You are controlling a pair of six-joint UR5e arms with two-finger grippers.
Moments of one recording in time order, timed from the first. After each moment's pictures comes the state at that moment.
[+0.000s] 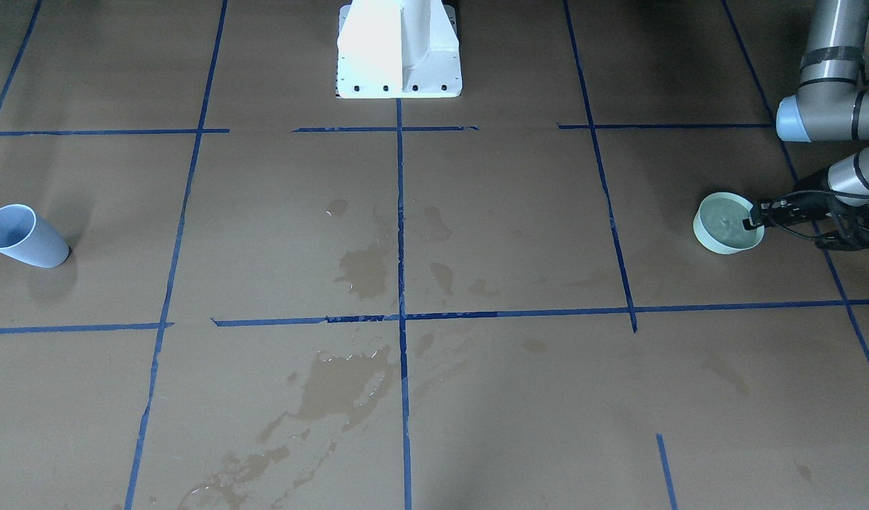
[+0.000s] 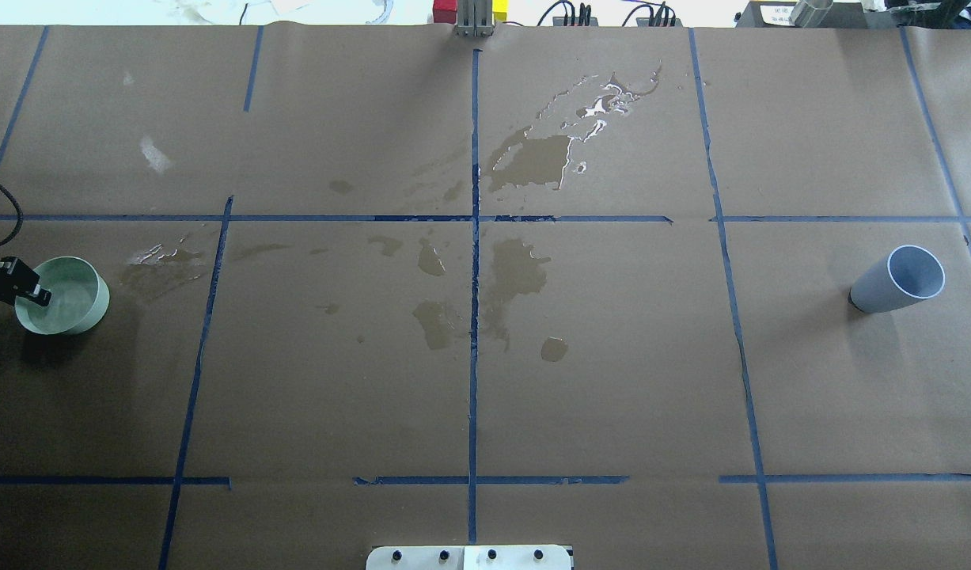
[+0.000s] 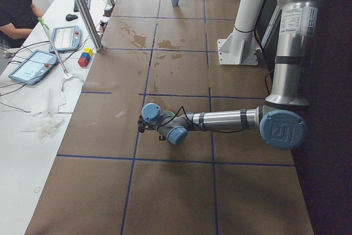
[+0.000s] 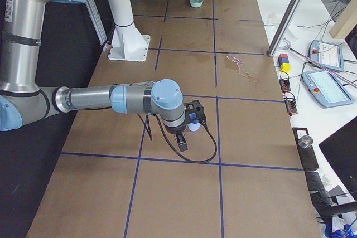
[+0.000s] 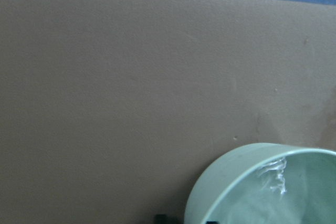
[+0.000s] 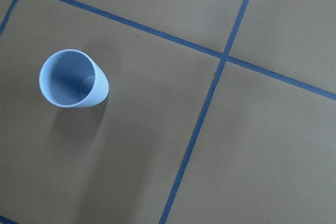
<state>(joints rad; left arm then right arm) -1.12 -1.60 -1.34 -2.28 -2.53 -0.68 1.69 -1.82 1.96 -1.67 2.41 -0.41</state>
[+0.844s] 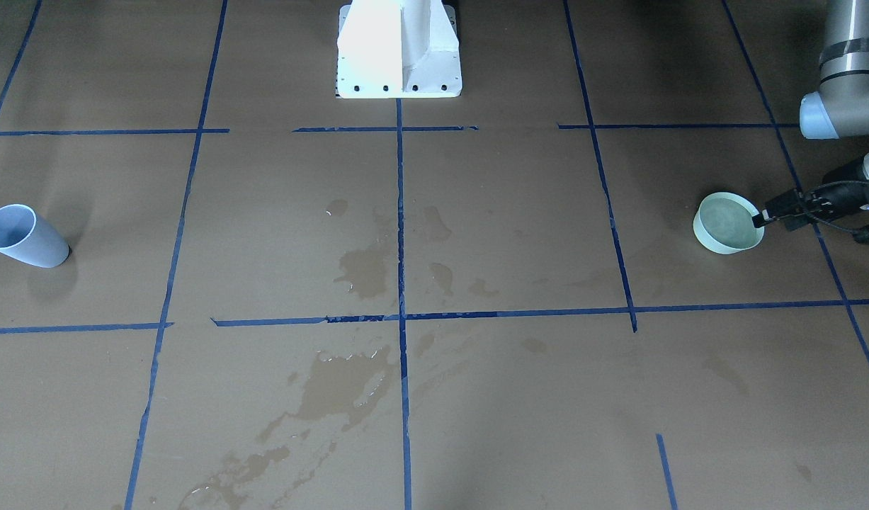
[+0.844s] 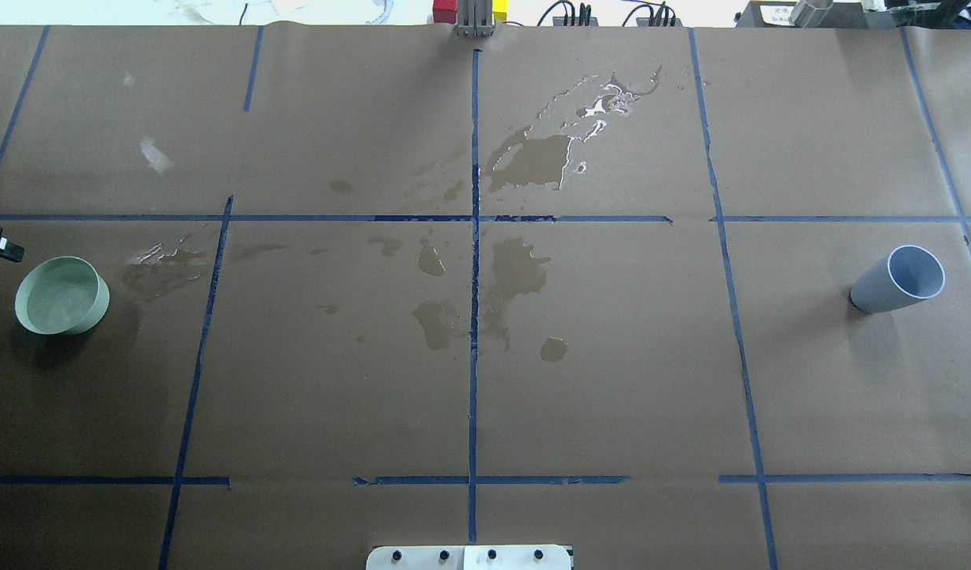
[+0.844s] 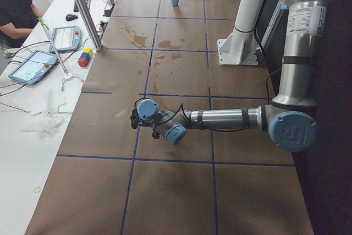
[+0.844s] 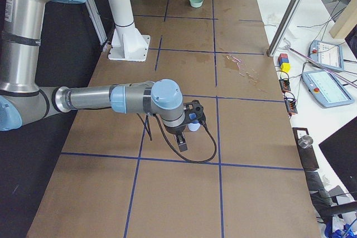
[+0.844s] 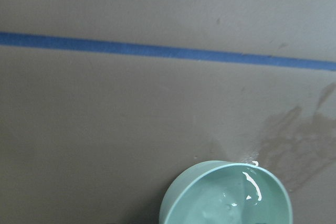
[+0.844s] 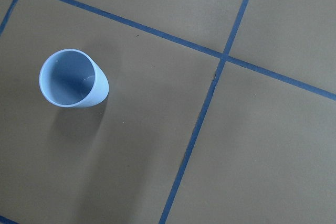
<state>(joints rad) -1.26 -1.58 -1.42 -2.29 -2.57 -0.68 1.69 -1.82 1.96 -1.66 2.41 -0.41</state>
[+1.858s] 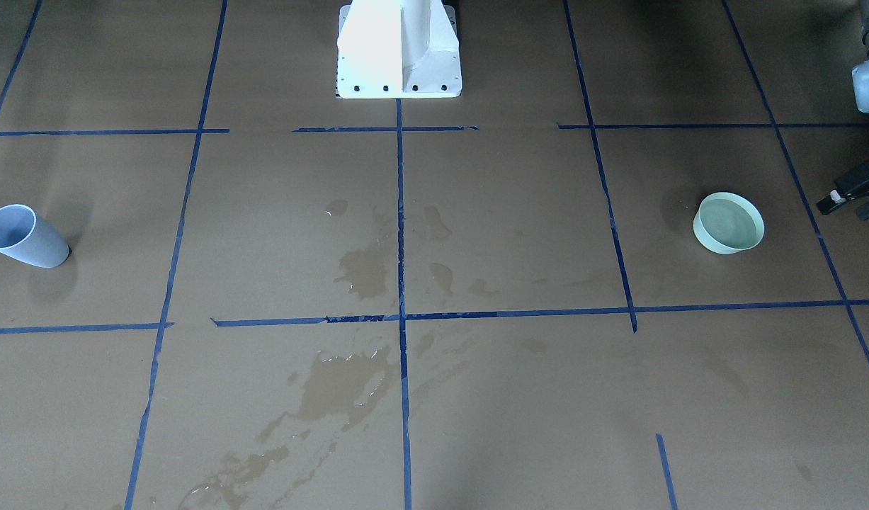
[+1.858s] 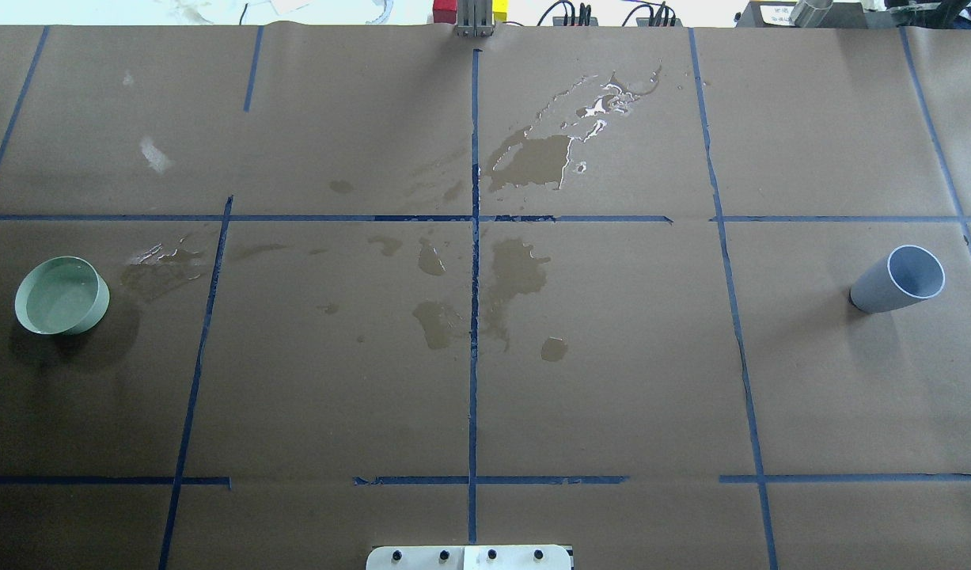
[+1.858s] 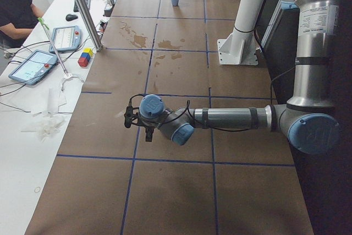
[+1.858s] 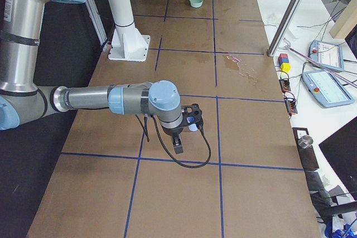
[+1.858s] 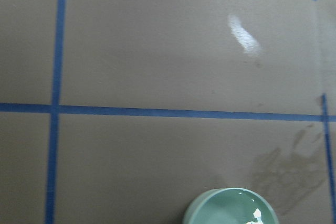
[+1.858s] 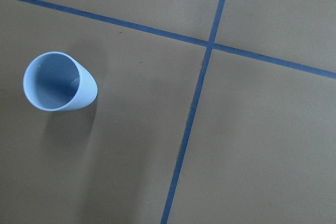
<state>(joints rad) -1.40 -1.53 -1.52 -2.19 -2.48 -0.50 1.69 -1.84 1.96 -1.65 2.40 -0.31</state>
